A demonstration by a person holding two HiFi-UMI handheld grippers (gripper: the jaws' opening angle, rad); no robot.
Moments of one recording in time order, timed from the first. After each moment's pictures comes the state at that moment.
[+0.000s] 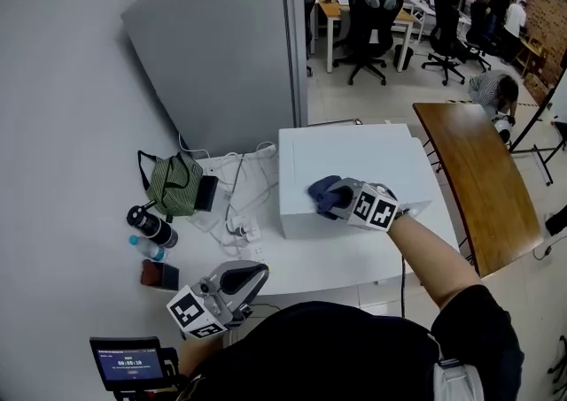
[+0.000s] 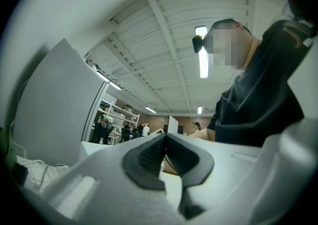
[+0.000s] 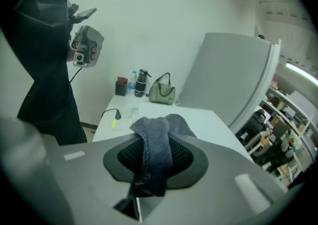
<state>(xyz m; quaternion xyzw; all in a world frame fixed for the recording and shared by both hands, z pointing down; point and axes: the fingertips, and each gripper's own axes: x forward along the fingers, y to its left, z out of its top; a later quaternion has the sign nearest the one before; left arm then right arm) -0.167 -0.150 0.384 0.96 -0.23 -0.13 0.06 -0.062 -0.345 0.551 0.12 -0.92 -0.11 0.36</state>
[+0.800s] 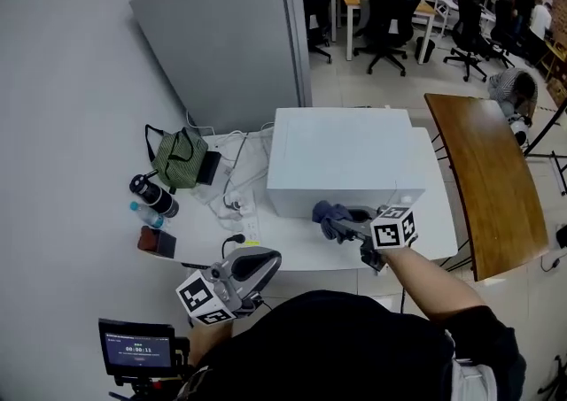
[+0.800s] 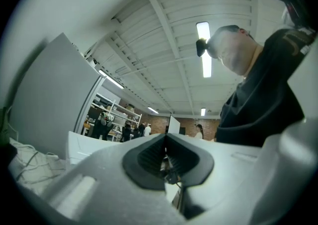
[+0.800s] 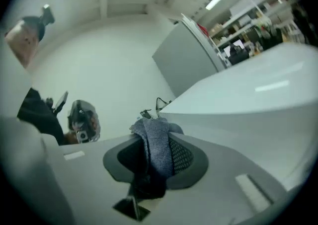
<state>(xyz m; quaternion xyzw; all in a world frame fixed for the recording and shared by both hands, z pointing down) -0.080 -0.118 0.384 0.96 -0.25 -0.14 0.08 0.004 -0.260 0.556 0.16 -0.94 0.29 0.07</state>
